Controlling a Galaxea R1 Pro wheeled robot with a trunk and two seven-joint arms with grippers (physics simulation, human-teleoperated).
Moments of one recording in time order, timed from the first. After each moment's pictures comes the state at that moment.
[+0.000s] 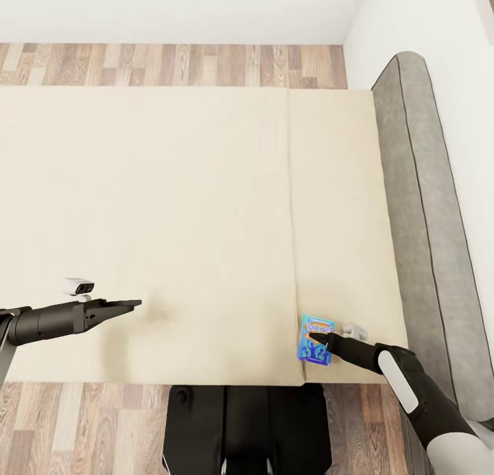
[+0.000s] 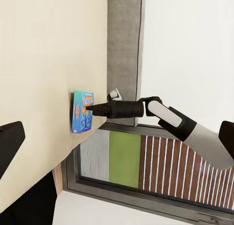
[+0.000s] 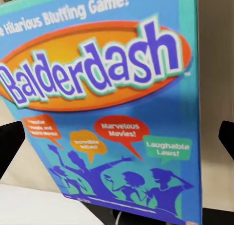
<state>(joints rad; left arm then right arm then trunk) -0.51 0.41 0.28 -1.44 0.20 1.02 -1.57 -0.52 -0.20 0.00 -0.96 -0.57 0.70 0.33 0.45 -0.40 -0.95</state>
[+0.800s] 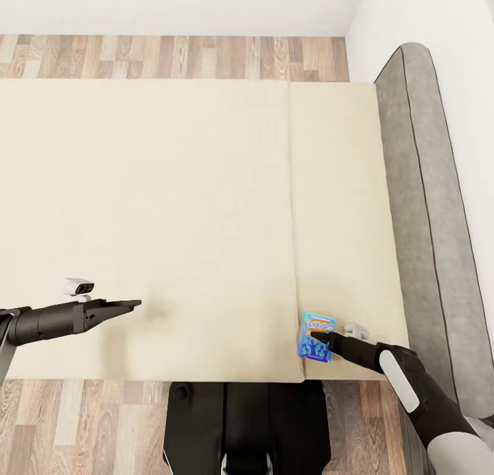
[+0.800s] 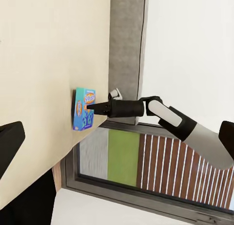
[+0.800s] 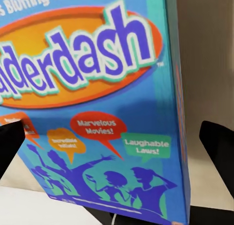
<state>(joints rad) -0.51 0.41 0.28 -1.44 0.20 1.02 -1.57 -0.53 -0.20 -0.01 -0.96 -0.56 0.69 0.33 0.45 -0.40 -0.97</state>
